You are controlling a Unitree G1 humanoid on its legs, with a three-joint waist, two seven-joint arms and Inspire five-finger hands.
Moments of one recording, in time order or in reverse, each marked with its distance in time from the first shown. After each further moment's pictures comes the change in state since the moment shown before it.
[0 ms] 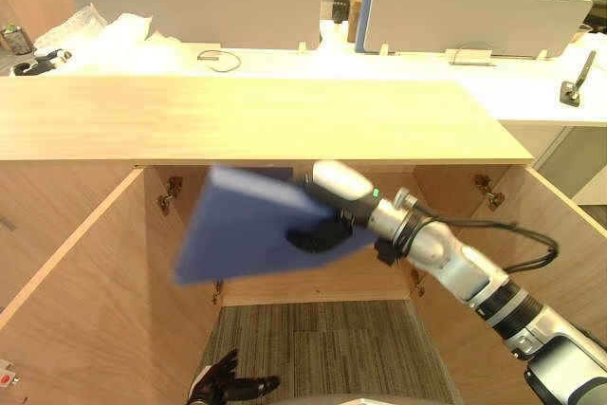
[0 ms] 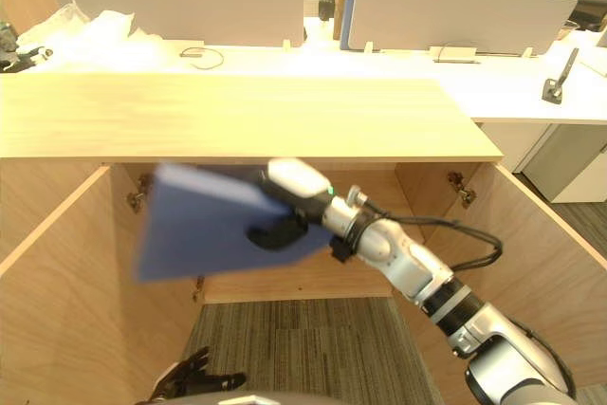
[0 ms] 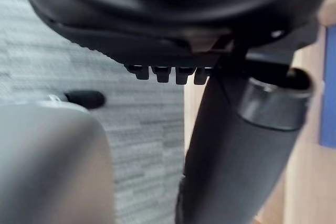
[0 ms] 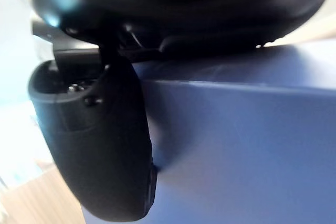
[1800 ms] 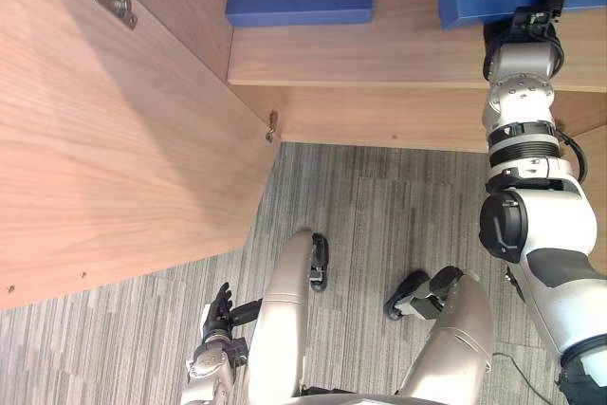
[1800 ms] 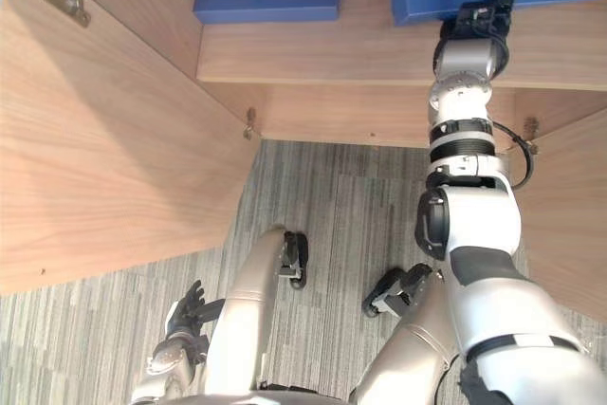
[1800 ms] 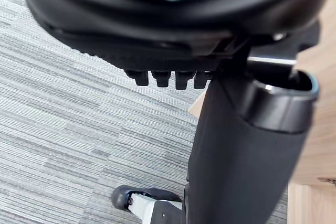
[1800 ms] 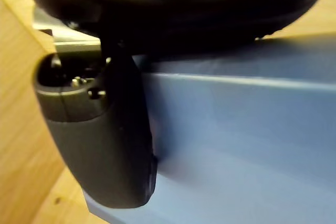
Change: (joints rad) left arm -0.151 -0.156 0.092 -0.227 -0.086 0.011 0.245; right arm -0.873 0.189 -0.874 0.715 1.737 0.050 -0.629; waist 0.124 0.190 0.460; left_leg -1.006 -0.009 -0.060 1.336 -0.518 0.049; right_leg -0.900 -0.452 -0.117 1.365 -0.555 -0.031
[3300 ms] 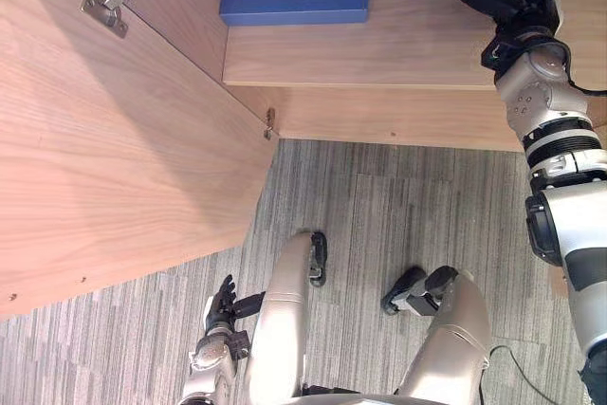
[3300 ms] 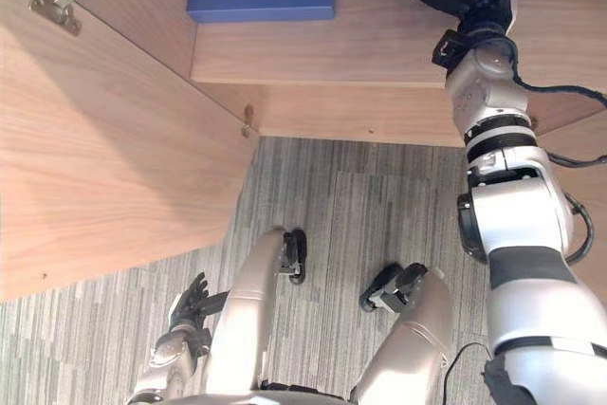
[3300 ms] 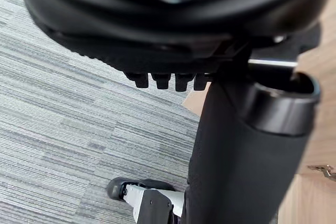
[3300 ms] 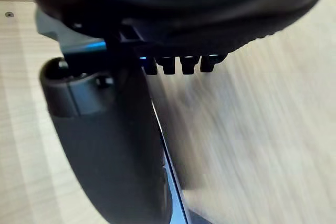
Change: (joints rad) left arm -0.037 0.013 0.002 0.030 -0.017 -0.021 -0.042; right arm -0.005 -0.217 0.382 0.166 -0.540 0.269 0.267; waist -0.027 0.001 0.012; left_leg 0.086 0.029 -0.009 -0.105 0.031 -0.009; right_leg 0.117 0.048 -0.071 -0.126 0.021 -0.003
